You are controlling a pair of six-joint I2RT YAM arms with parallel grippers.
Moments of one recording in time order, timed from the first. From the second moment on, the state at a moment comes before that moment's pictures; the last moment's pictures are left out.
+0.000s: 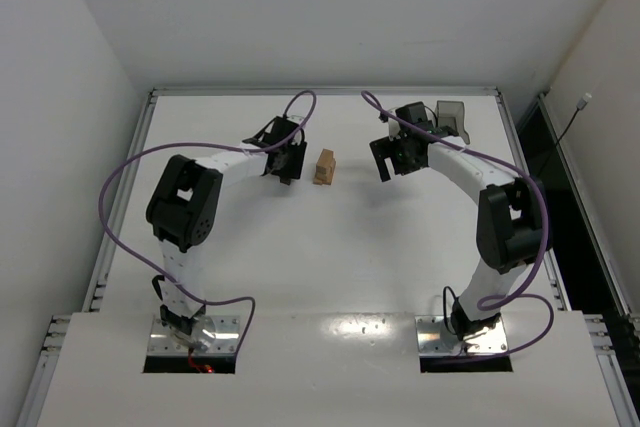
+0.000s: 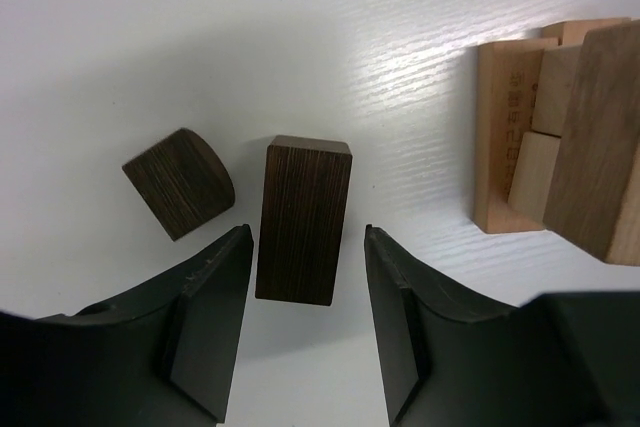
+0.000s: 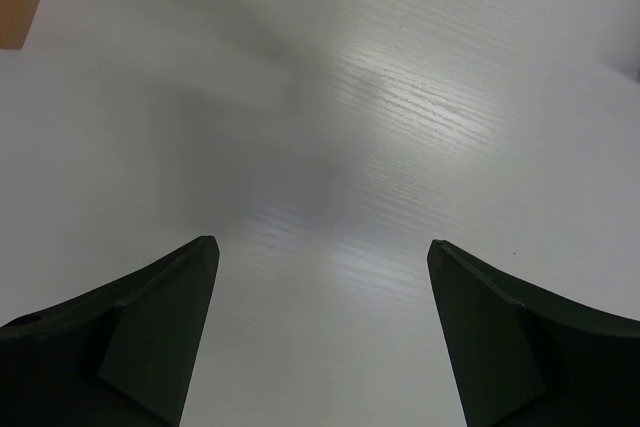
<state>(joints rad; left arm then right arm) -0.44 1.98 1.34 -0.25 -0.13 -0.18 0.28 1.76 1.26 -0.50 0.02 -0.07</state>
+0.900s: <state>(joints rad) -0.43 2.02 1.36 -0.27 -0.13 -0.15 0.28 1.77 1.26 -0.50 0.02 -0.07</state>
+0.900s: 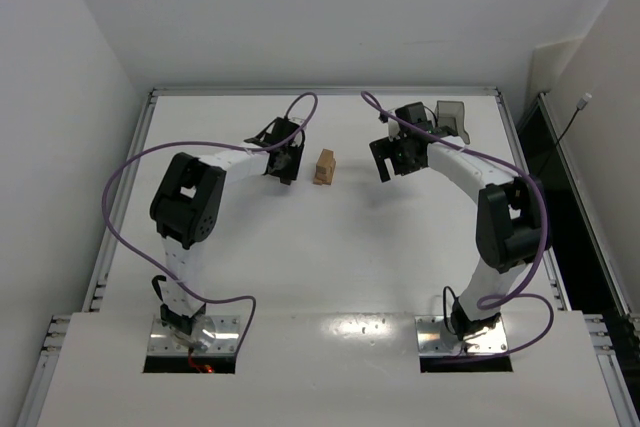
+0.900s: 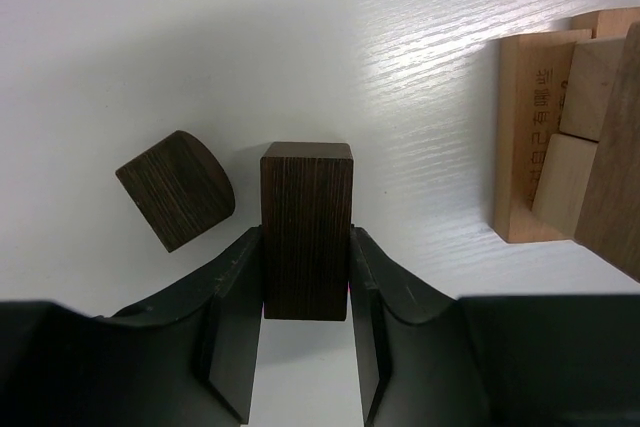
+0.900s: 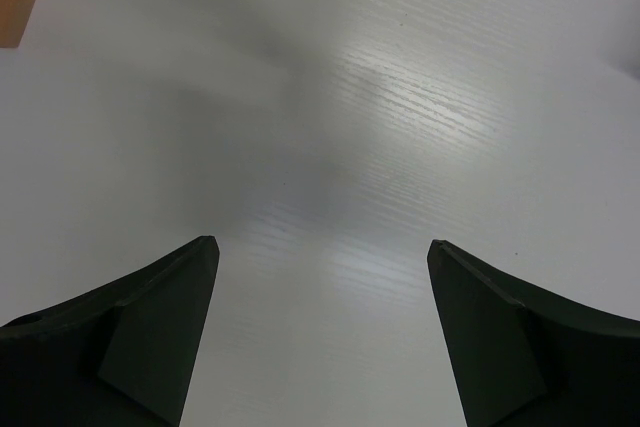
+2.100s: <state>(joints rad) -0.57 1.91 1.85 -0.70 -0.19 -0.35 0.28 1.75 1.26 -0.50 0.02 -0.07</state>
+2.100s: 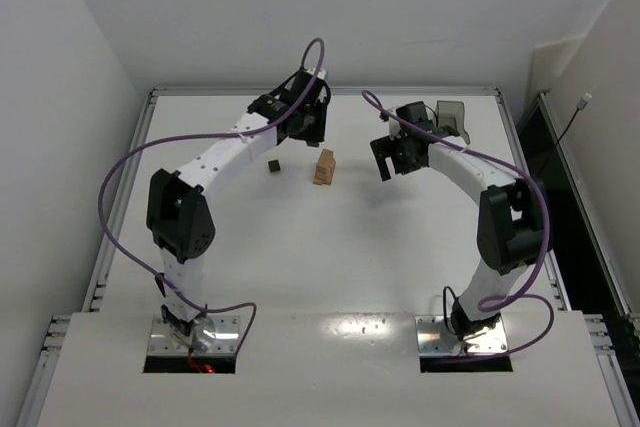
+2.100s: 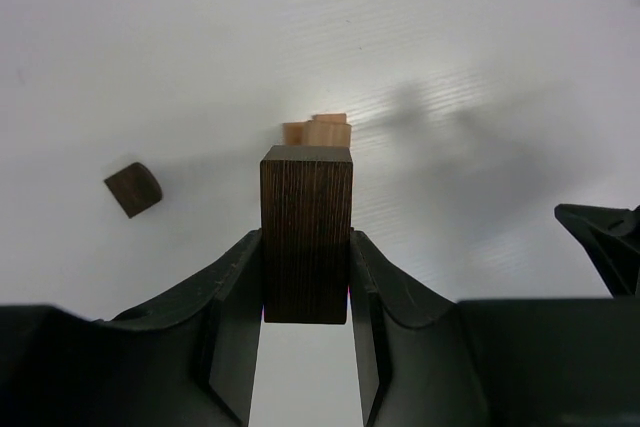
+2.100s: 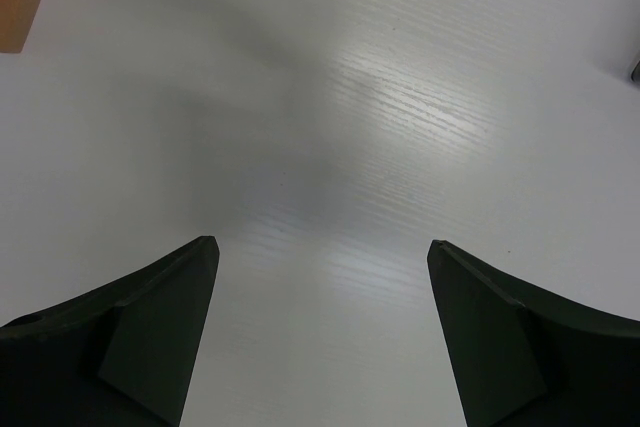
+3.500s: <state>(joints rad) -0.58 2.11 1.92 -0.72 -0.10 -0.31 0.28 1.75 1.26 -0.50 0.02 -0.08</state>
